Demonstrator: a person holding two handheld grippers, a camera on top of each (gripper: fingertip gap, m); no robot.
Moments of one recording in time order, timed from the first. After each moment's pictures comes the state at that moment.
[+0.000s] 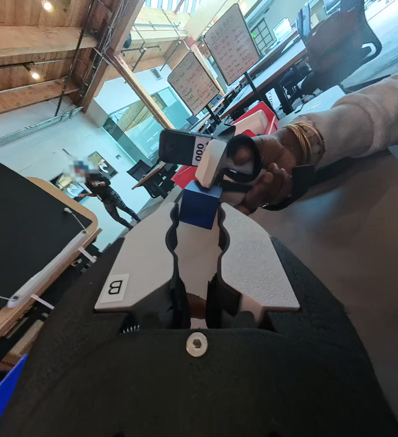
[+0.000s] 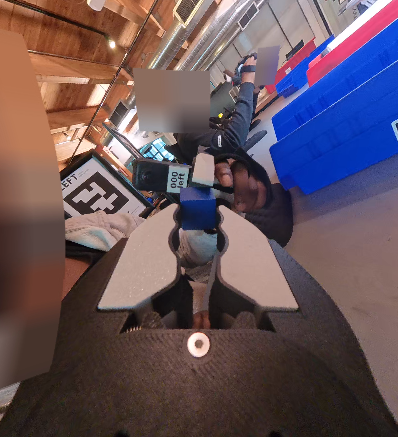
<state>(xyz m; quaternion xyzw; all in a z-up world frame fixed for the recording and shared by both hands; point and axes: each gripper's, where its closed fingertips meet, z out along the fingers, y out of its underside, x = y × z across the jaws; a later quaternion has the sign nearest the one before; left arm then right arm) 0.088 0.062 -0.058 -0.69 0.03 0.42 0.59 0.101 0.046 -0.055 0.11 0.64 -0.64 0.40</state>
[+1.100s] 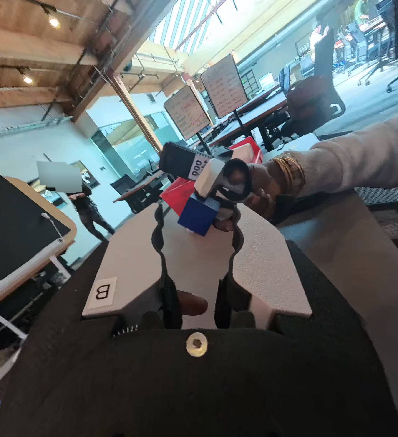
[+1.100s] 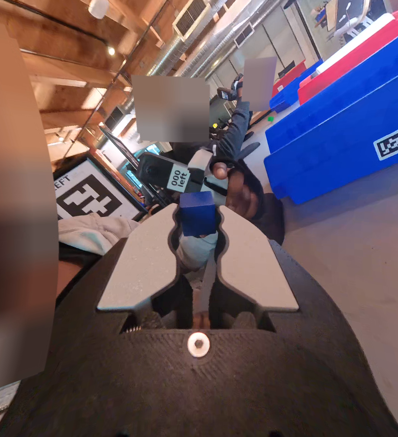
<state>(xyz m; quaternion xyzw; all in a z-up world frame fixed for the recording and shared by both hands) 0.098 0.062 -0.046 -0.66 0.02 0.36 0.65 0.094 0.050 -0.049 0.11 0.64 -0.67 0.38</state>
